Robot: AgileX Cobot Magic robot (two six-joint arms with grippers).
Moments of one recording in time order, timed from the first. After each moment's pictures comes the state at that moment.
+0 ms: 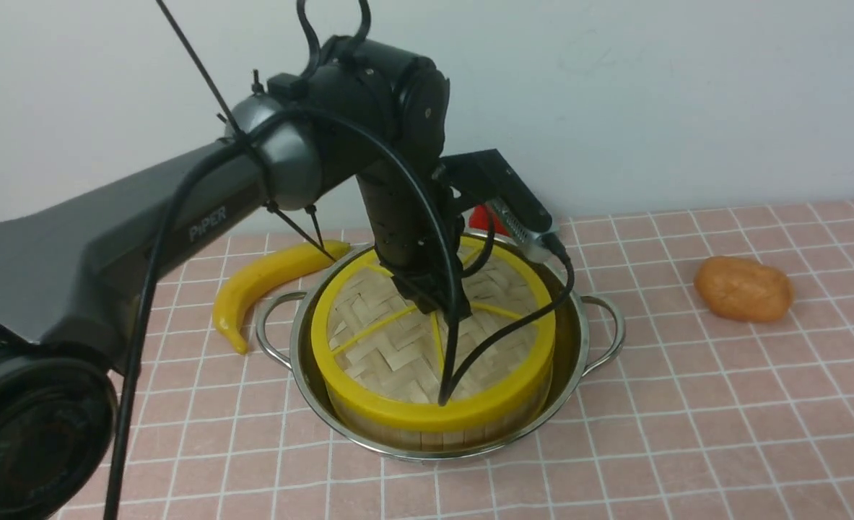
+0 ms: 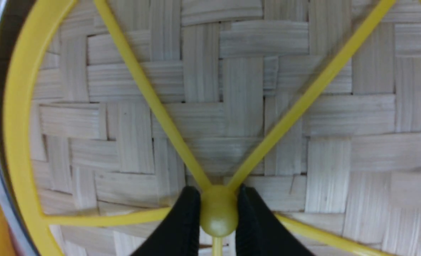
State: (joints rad) right arm 0.12 0.00 0.01 0.00 0.29 0.20; left arm -0.54 2.10 -1.85 0.07 1.17 0.53
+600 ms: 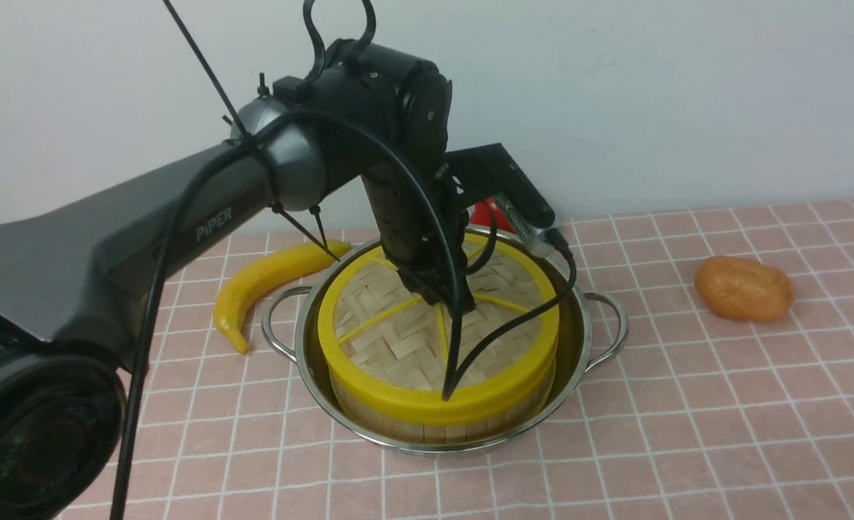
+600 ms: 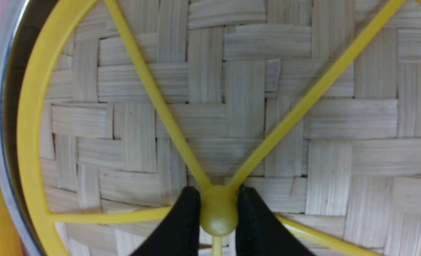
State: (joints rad) right arm 0.12 0.00 0.01 0.00 0.29 0.20; left arm -0.54 2.12 -1.88 0.08 1.16 0.54
